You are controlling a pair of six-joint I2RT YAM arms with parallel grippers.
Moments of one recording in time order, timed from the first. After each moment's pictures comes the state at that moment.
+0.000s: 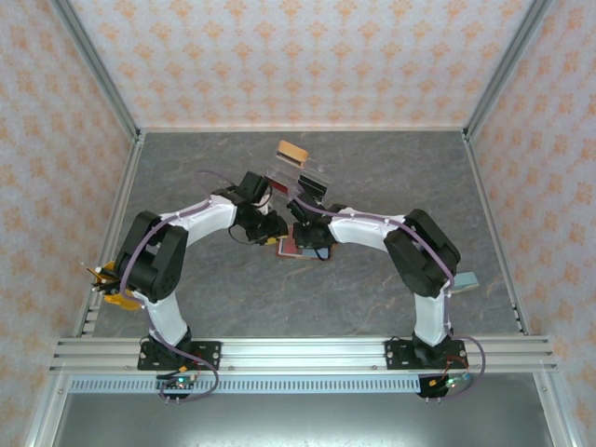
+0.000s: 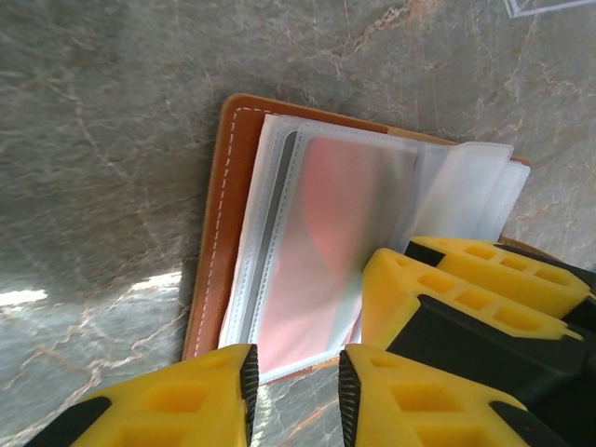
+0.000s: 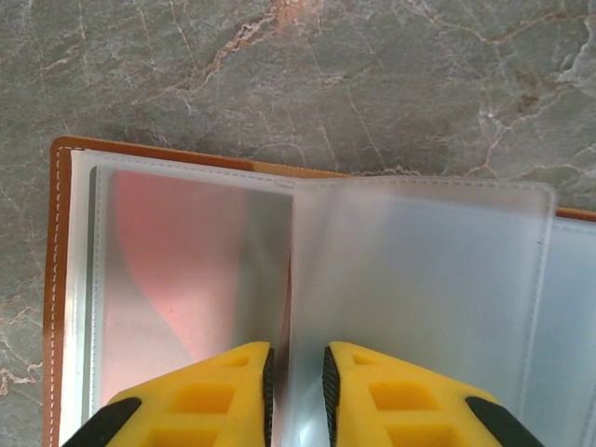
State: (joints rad) left arm -0.40 1.80 1.14 -0.55 0.44 -0.74; right arm 0.77 1.93 1.23 -0.46 0.04 0.73
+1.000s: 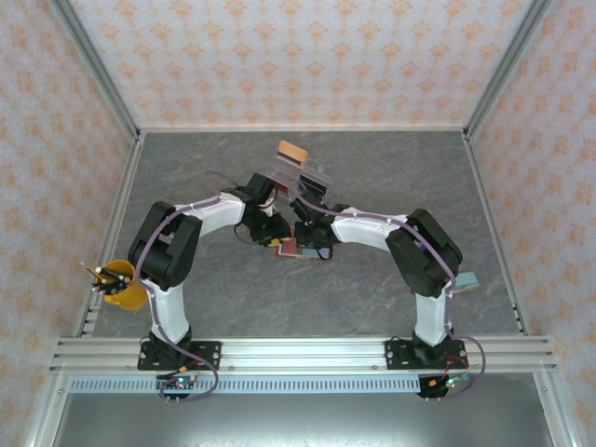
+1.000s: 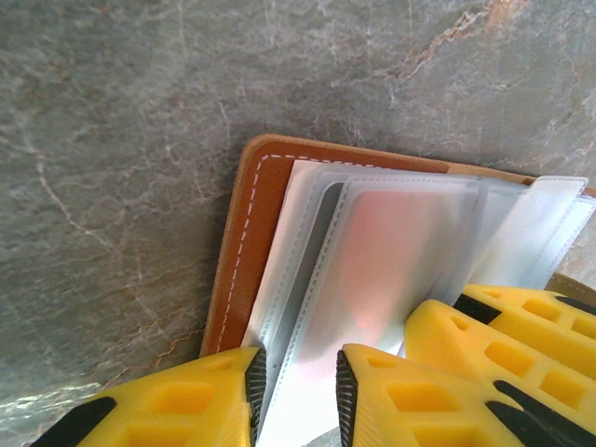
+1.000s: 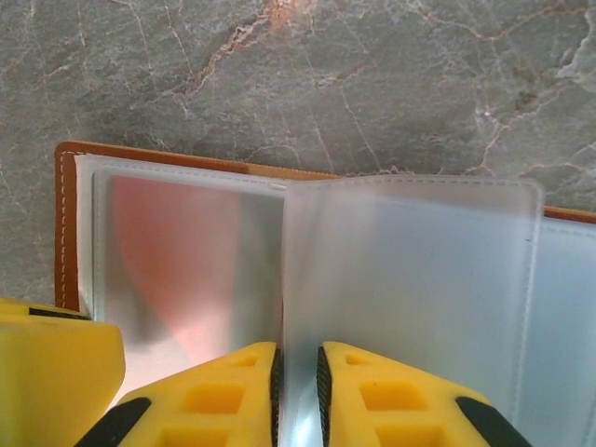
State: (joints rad) left arm -0.41 1.91 1.19 -0.55 0.45 -0.74; right arm 0.75 1.92 1.21 -0.44 0.00 0.74
